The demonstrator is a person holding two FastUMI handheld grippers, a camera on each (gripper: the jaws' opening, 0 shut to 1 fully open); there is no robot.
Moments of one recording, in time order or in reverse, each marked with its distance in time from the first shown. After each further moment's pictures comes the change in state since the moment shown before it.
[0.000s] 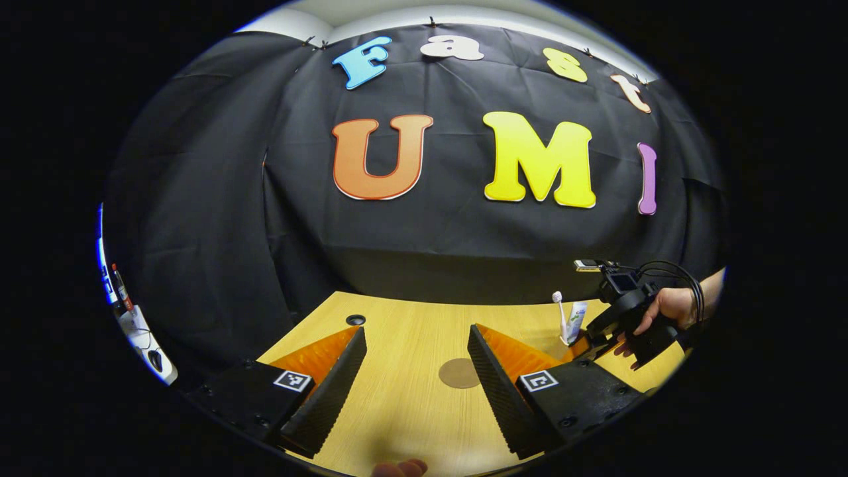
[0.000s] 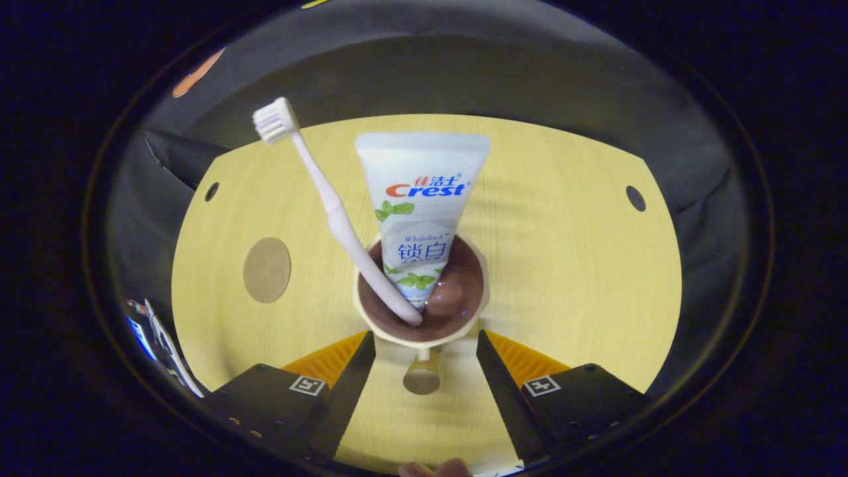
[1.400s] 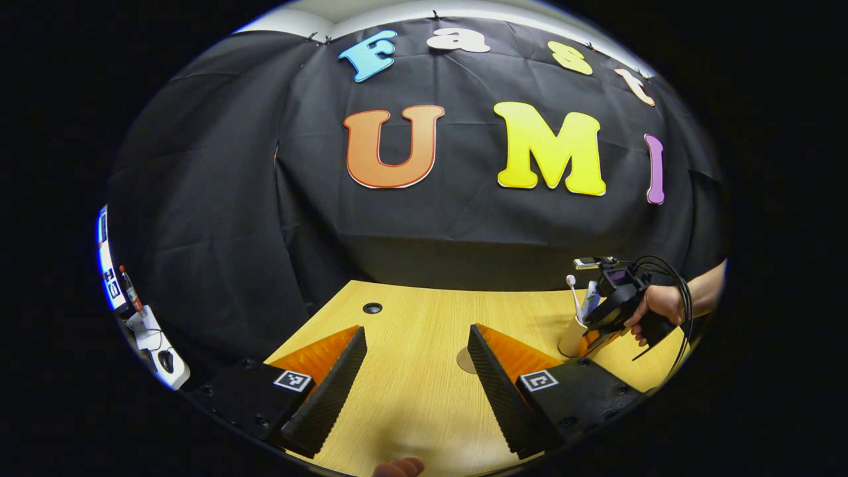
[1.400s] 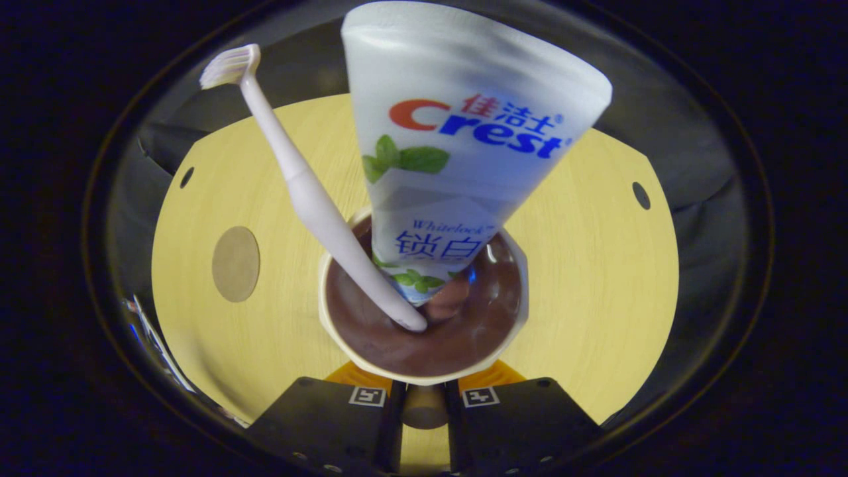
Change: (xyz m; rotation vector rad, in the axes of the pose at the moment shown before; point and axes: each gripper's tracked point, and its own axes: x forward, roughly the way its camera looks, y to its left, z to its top) left arm -0.016 0.023 -0.010 0.015 0.035 0.039; right arm 0.016 -0.003 0.009 -0.028 0.017 -0.093
